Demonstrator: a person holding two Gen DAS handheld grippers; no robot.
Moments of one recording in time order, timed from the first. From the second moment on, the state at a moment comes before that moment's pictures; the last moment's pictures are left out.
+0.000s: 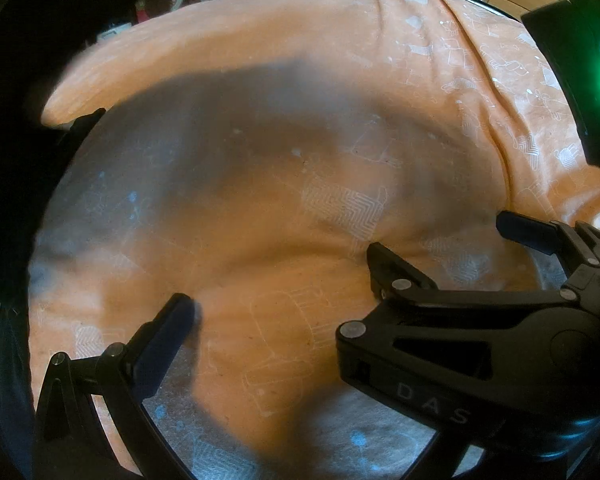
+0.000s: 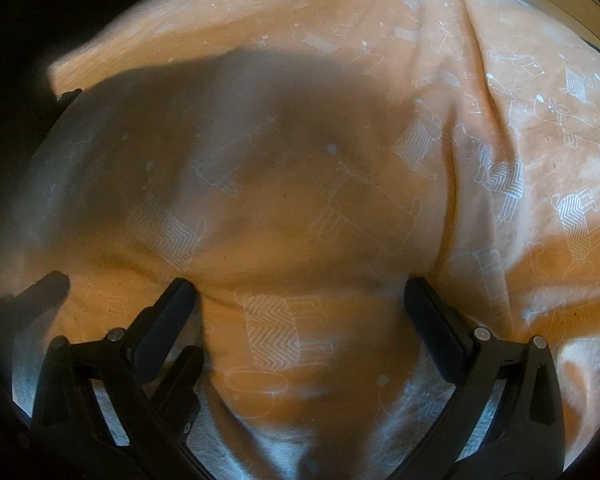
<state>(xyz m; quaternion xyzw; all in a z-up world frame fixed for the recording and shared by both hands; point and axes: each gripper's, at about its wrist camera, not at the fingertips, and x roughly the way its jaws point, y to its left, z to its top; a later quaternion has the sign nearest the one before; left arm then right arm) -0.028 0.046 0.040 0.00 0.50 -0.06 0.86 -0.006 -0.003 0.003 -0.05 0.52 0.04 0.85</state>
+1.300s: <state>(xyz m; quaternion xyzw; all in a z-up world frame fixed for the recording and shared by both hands) -0.049 0.061 0.080 0.00 0.56 -0.28 0.78 -0.009 -0.028 0.077 -0.01 0.51 0.13 0.85</state>
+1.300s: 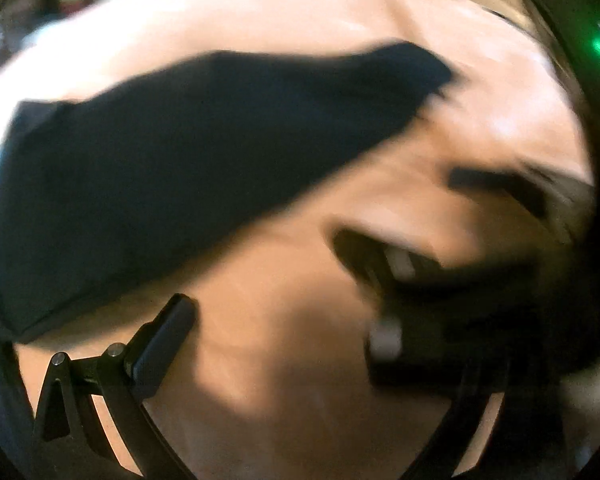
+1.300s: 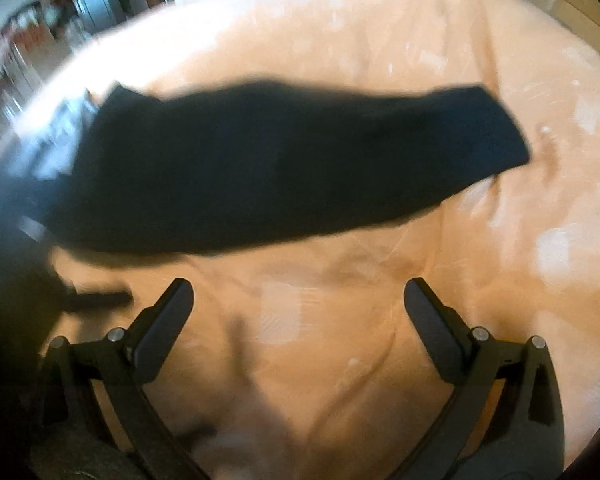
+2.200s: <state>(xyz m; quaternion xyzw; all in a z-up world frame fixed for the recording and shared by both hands) -0.248 0.632 0.146 -0.03 0.46 0.08 0.89 -0.230 0.297 0.070 -0.08 0.46 0.24 0.85</state>
